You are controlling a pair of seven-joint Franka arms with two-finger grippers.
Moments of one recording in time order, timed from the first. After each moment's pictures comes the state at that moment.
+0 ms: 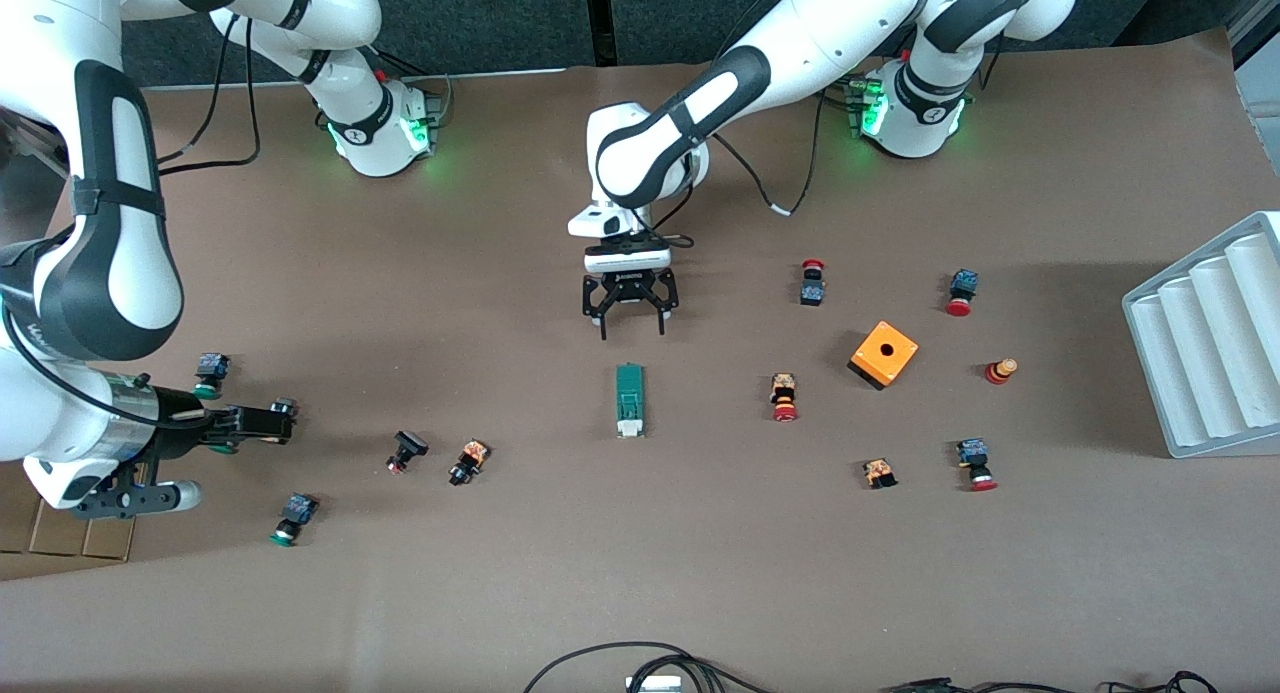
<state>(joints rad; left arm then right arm) -0.59 0.70 -0.54 -1.82 1.61 2.14 -2.27 -0.07 0.45 0.09 -1.39 0.12 1.74 -0.07</state>
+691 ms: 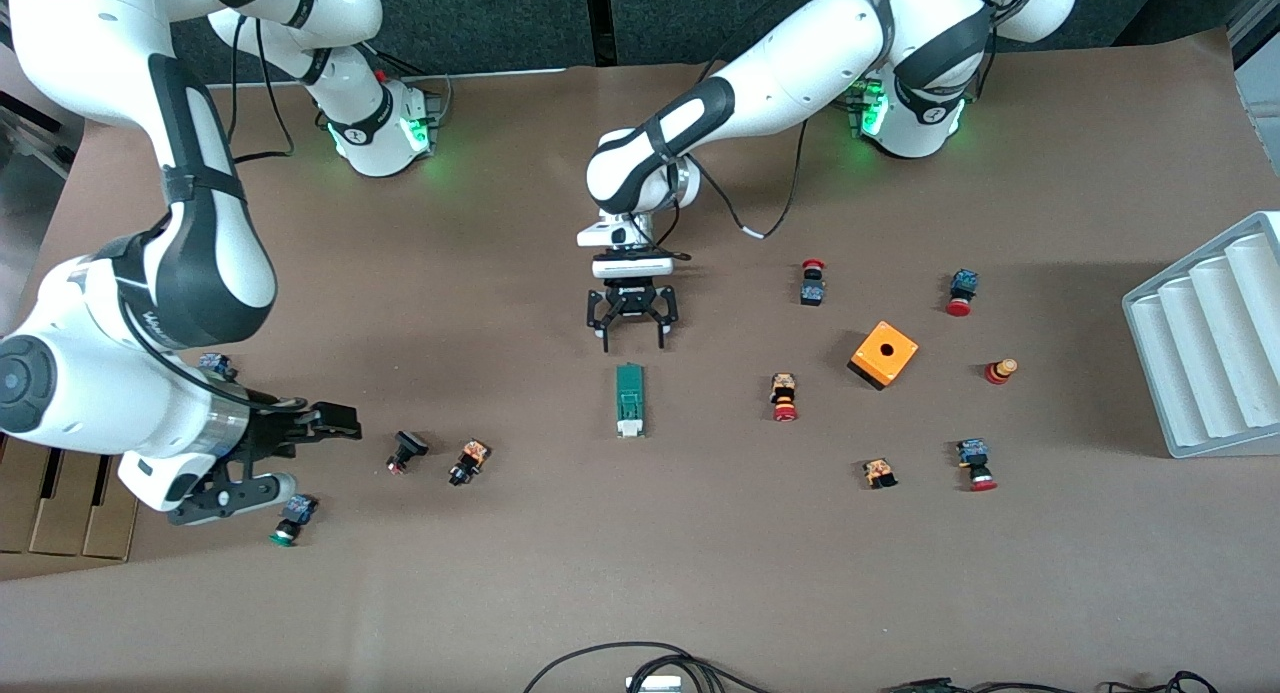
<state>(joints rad) -0.64 0.85 -0.53 -1.78 1.85 2.00 -2.49 0.05 0.47 0.09 -1.39 0.12 1.81 -0.08</state>
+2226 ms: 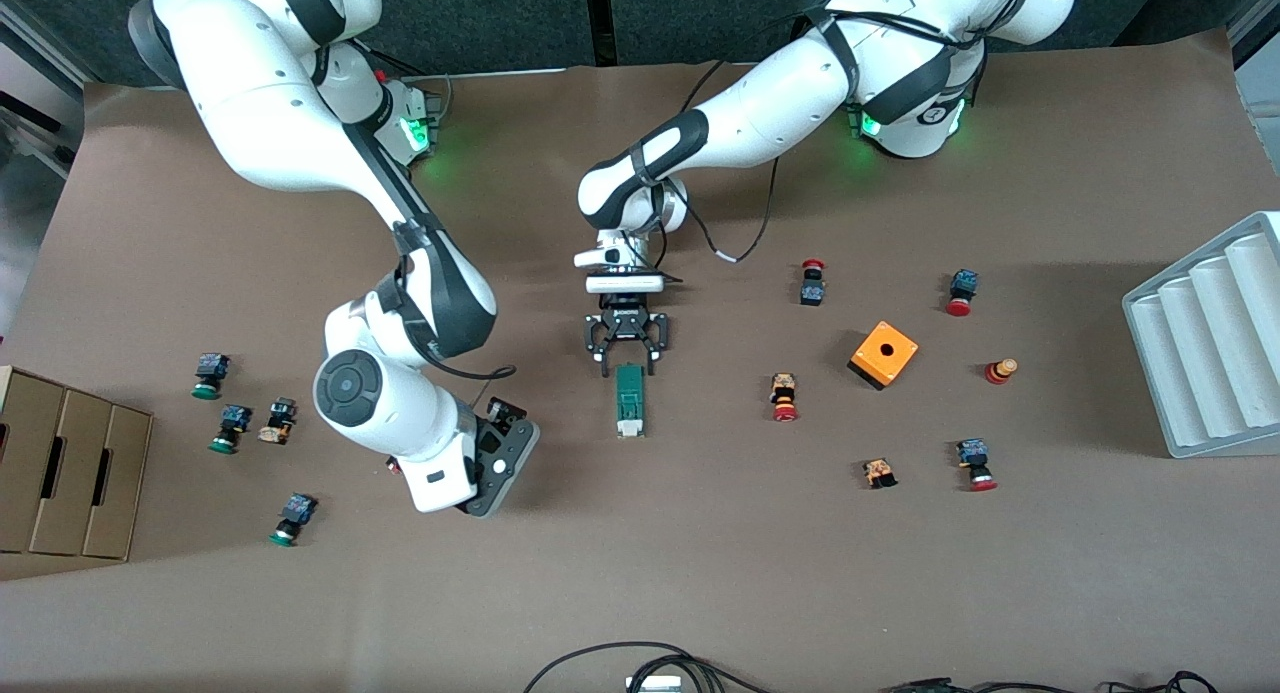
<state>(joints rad) -0.69 1.02 -0.49 -1.66 2.05 1.86 -2.54 0.33 0.68 0.09 -1.41 0.12 2.21 -0.75</state>
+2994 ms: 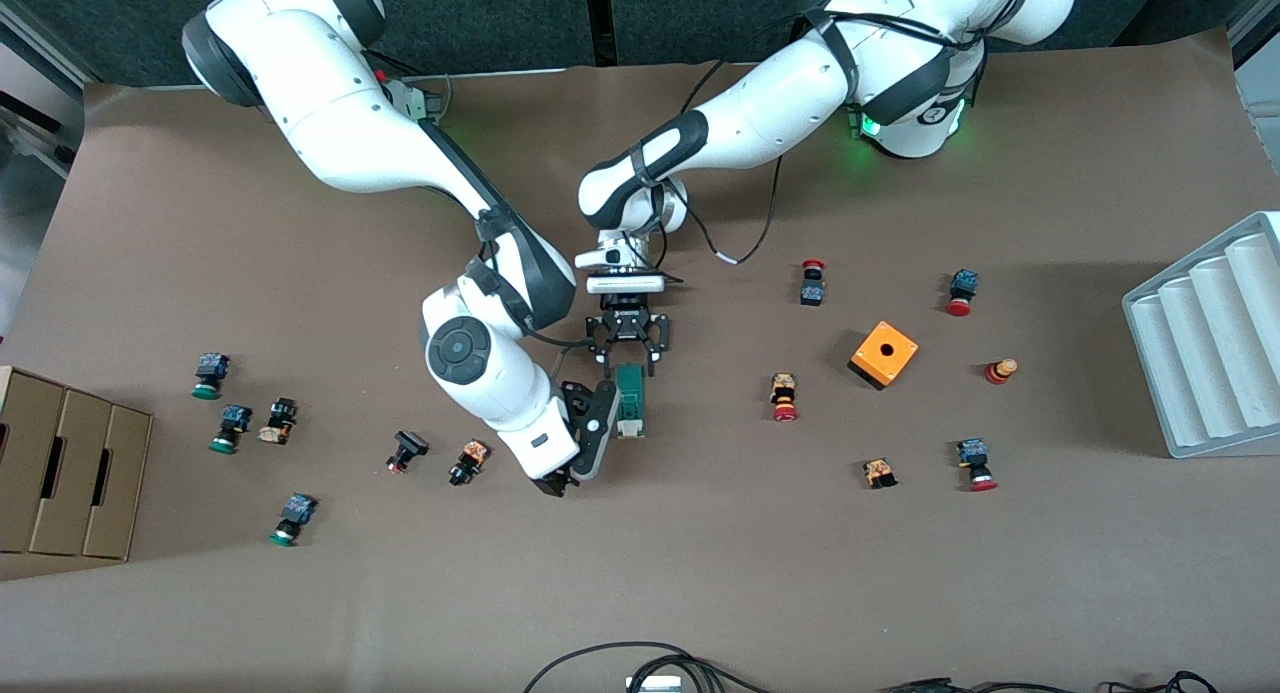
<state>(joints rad) -0.69 1.02 -0.49 -1.66 2.06 1.85 -2.54 0.48 0.75 0.08 -1.41 0.12 2.39 -0.84</state>
